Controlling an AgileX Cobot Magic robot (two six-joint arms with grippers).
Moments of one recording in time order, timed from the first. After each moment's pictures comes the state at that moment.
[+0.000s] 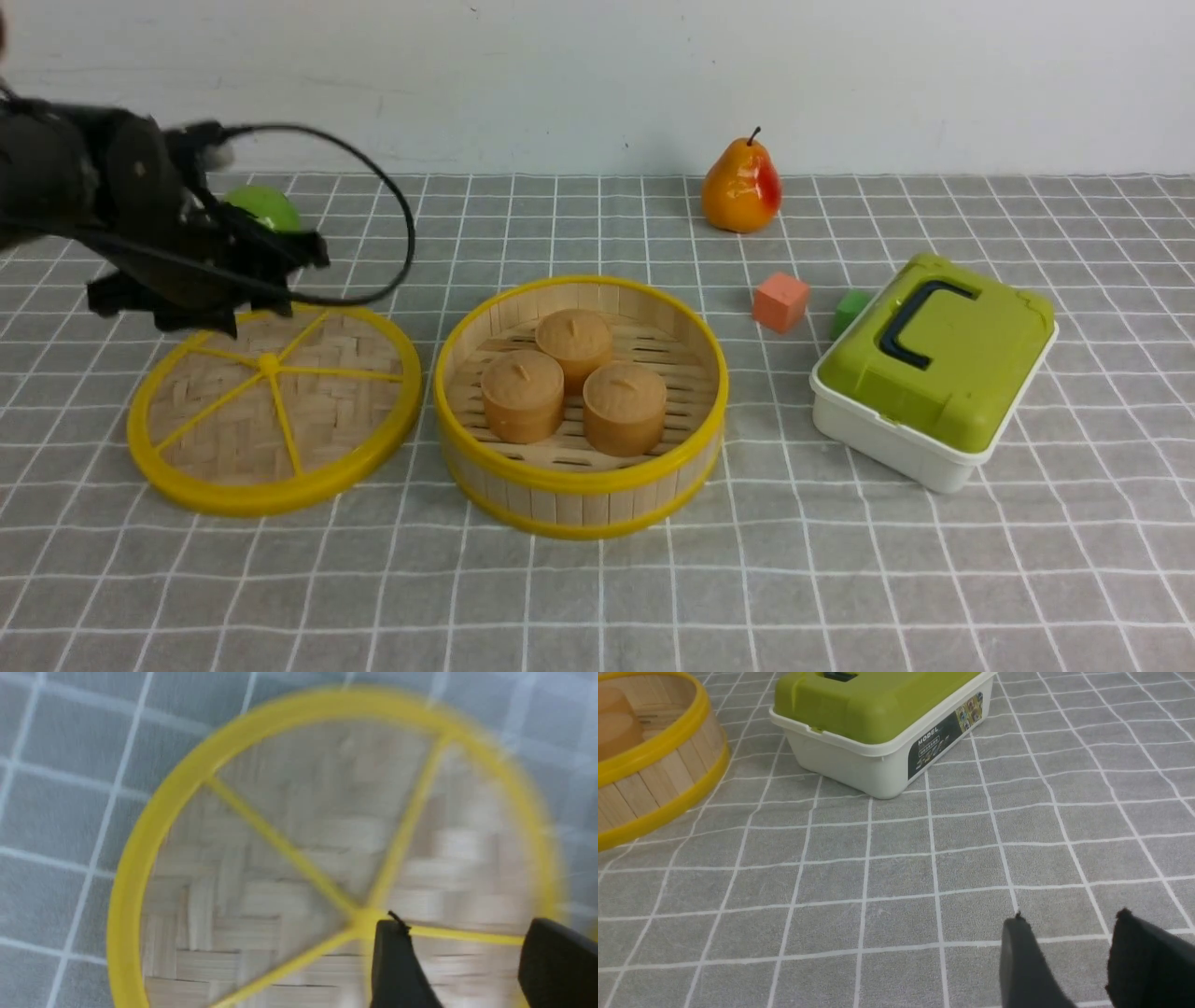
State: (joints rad) right arm 0.00 -0.01 0.02 0.07 0.40 0.10; left arm -0.06 1.76 -1.41 0.01 0.56 -0.36
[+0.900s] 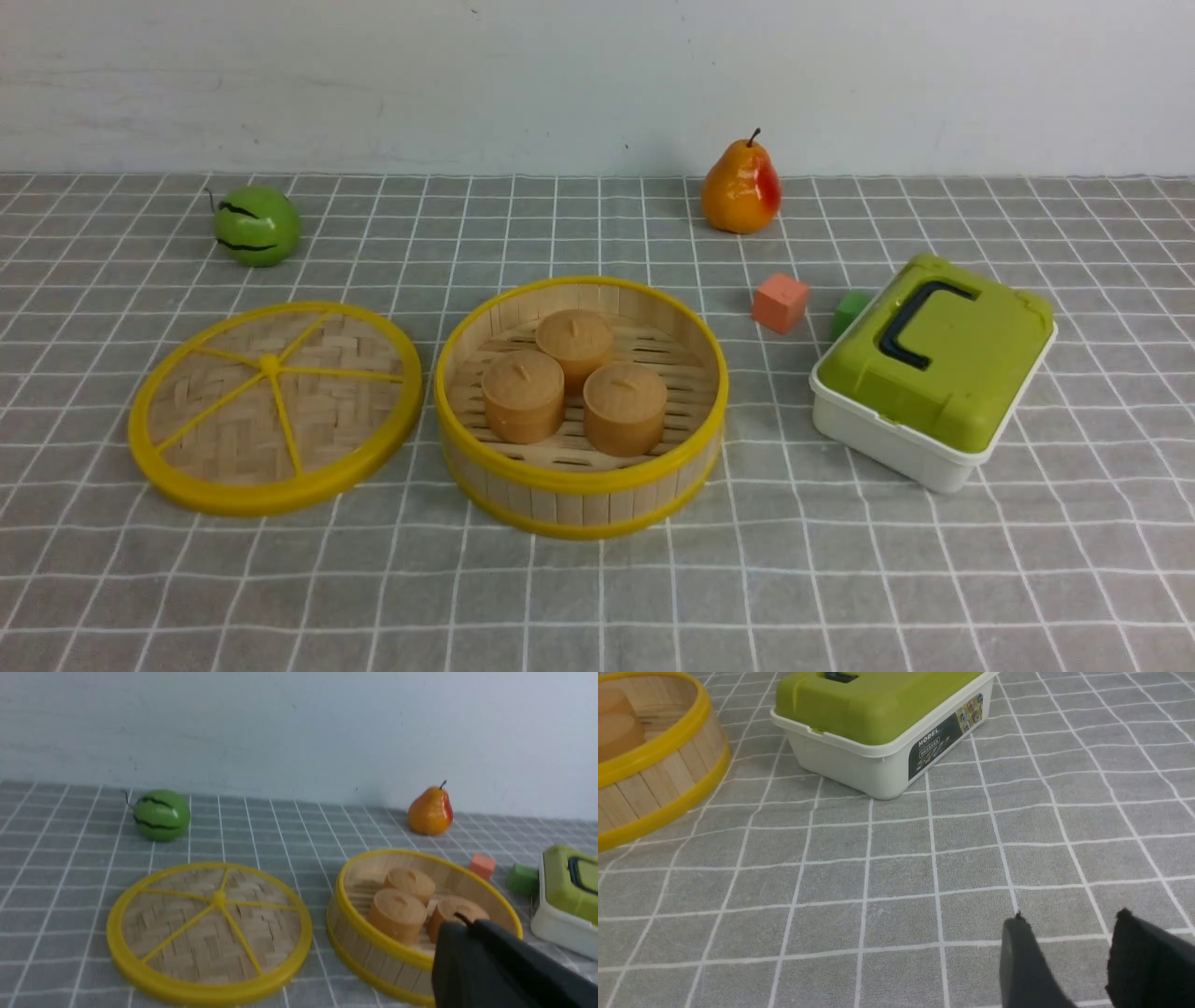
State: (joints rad) right arm 0.00 -0.01 0.02 0.07 0.40 0.10; left arm -0.06 0.21 -0.38 -0.41 0.39 0.19
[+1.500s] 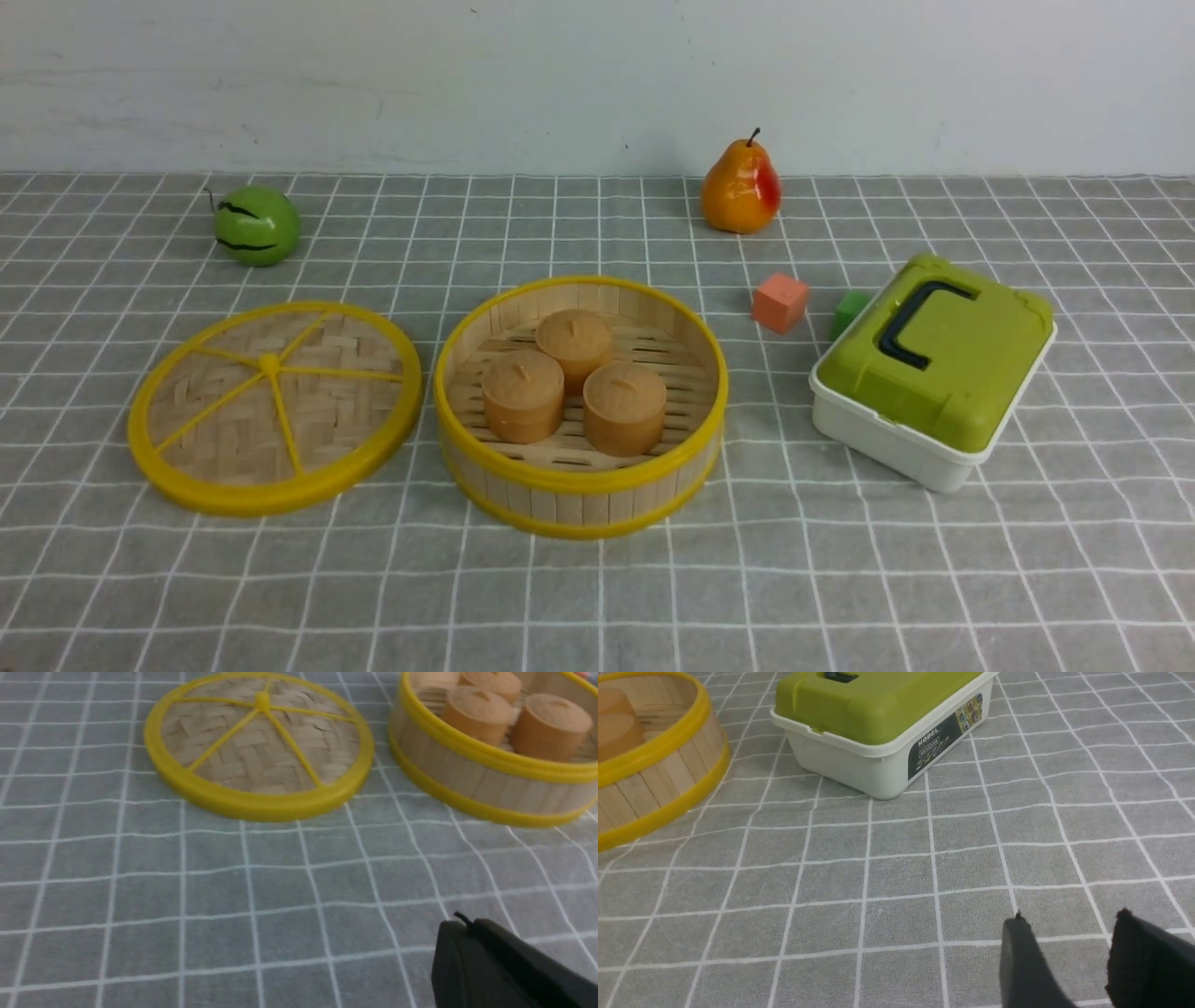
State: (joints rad) right arm 0.00 -0.01 0.02 0.07 0.40 0.10; left arm -0.06 0.13 -0.19 -0.14 0.47 0.00
